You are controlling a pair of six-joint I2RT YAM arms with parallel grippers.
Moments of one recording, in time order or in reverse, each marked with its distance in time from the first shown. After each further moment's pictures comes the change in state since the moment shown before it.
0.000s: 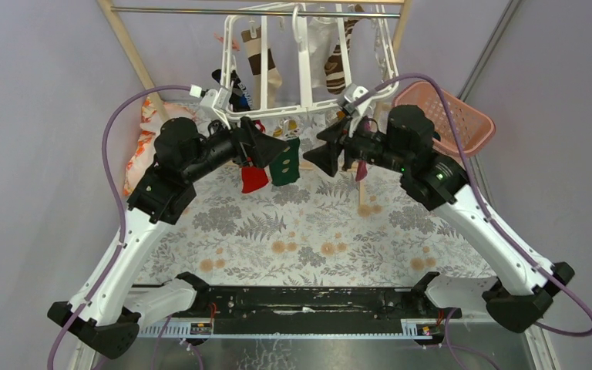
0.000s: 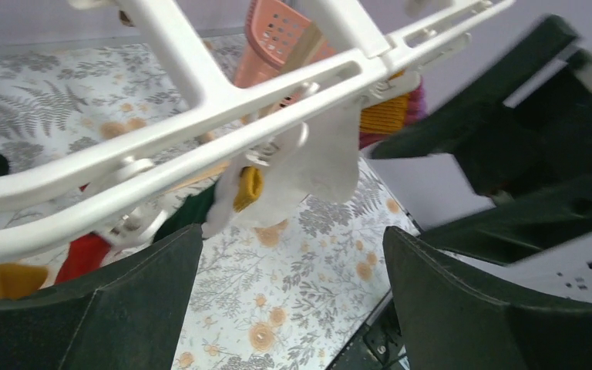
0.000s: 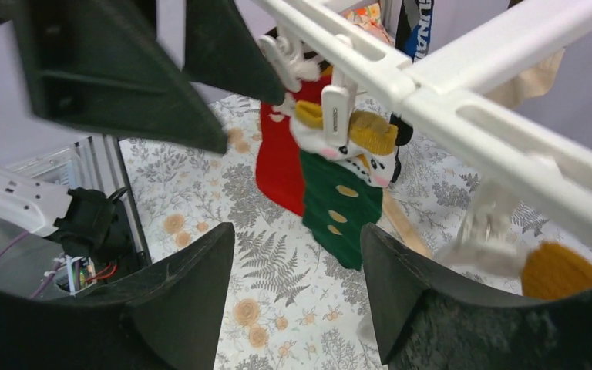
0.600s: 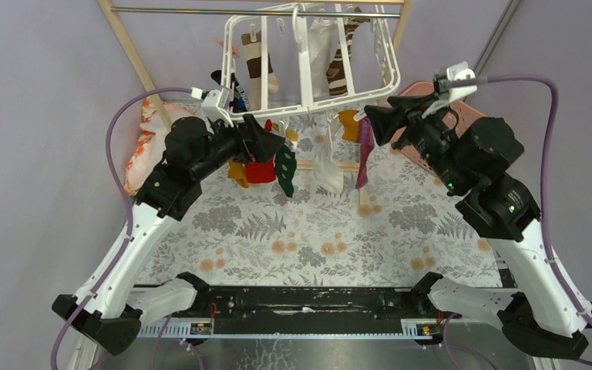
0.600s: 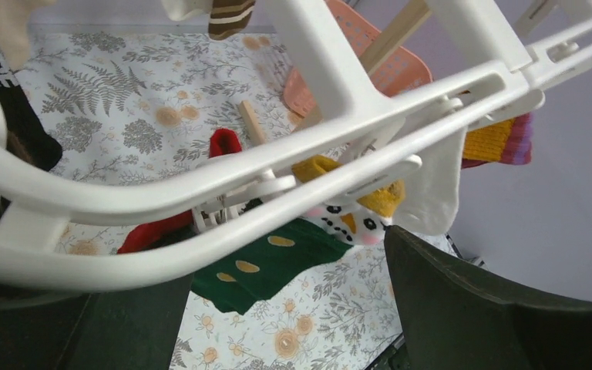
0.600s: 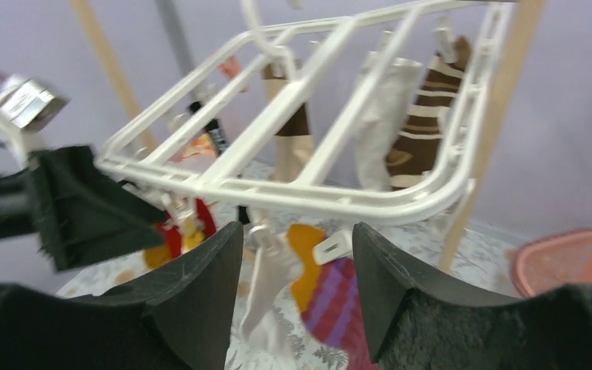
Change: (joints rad) left arm 0.004 0.022 -0.030 -0.018 -0.166 0.011; right arm 0.001 -0.232 0.097 -0.047 0.498 0.075
